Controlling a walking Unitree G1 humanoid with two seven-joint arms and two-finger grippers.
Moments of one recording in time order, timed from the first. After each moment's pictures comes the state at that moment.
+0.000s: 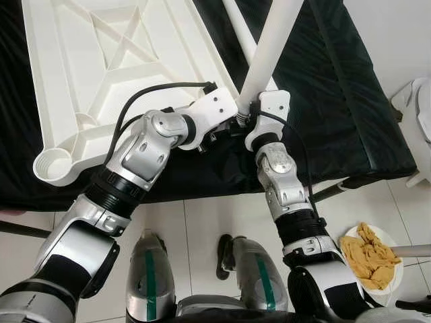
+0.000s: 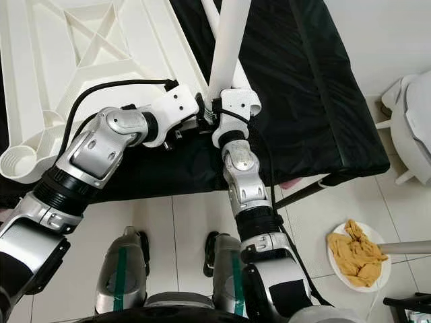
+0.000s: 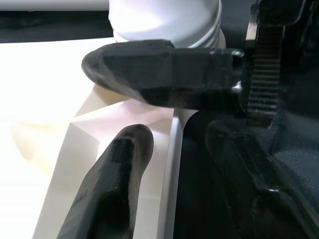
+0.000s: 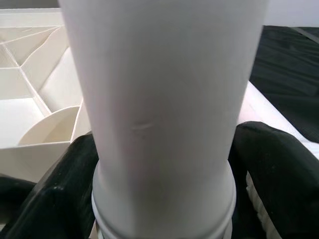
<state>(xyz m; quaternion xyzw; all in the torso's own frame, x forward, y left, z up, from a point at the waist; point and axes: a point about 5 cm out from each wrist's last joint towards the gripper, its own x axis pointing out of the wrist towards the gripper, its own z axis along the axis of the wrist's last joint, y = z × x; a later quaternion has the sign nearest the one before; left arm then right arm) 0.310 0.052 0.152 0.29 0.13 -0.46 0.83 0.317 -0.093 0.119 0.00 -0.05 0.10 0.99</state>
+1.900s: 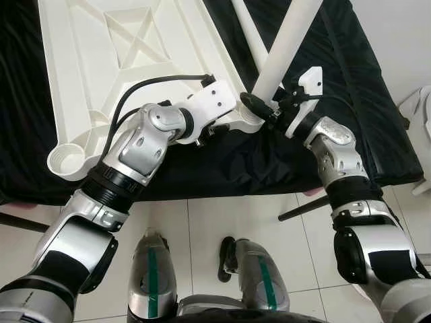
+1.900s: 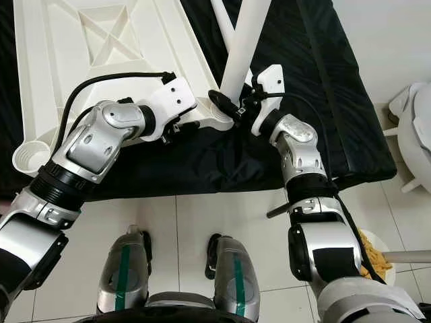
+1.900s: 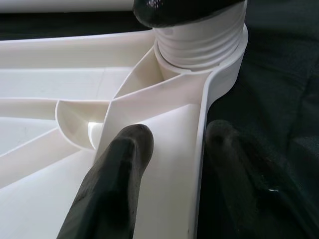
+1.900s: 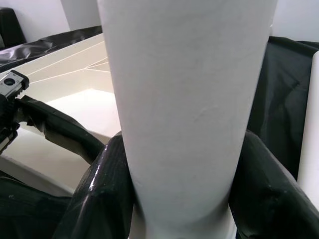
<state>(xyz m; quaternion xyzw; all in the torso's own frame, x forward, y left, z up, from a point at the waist) 0.316 0.056 0.160 0.30 0.12 -0.45 0.83 0.341 -0.147 0.141 -0.02 -0.05 0.39 0.92</state>
